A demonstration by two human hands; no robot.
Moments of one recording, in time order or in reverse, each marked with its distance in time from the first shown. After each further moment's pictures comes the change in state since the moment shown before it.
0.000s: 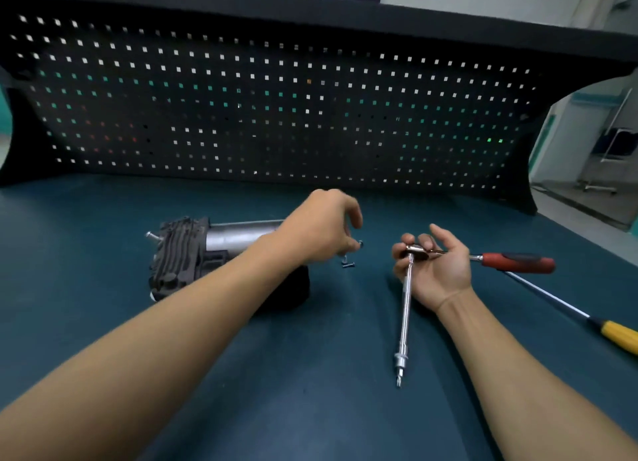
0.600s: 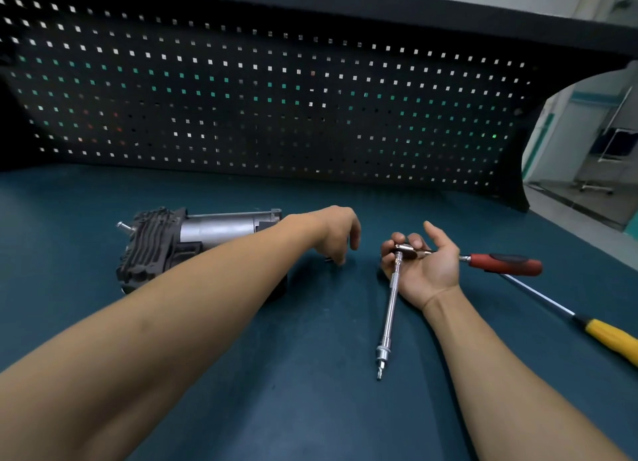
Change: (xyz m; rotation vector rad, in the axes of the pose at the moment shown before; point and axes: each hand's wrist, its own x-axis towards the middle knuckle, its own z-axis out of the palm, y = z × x) left_hand 0.072 -0.013 0.058 0.298 -0.432 -0.010; right_hand 0.011 -0.004 -0.023 0.066 0.024 0.000
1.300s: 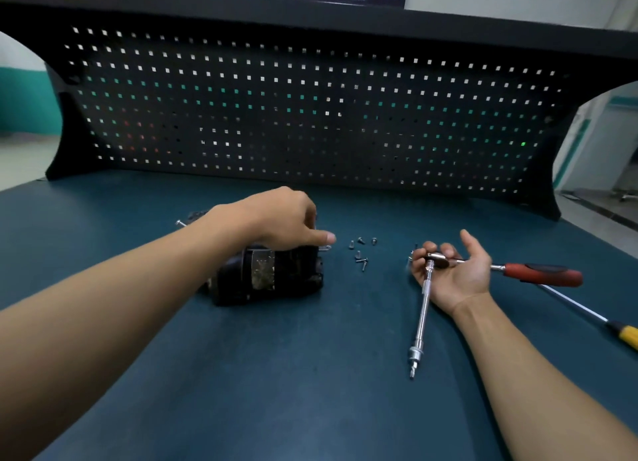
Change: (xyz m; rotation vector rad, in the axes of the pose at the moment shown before) left_hand -0.135 -0.054 -0.044 0.072 0.224 -0.131; right_hand -0.010 0.003 -0.001 0.028 0.075 -0.040
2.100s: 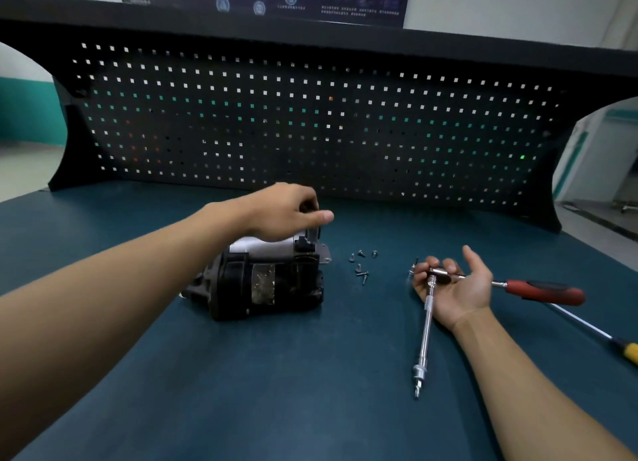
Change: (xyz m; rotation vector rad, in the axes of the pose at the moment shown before) left_hand 0.018 -0.020 -0.010 -0.209 0.117 0.085; right_hand 0.002 0.002 0.001 0.048 0.045 -0.015
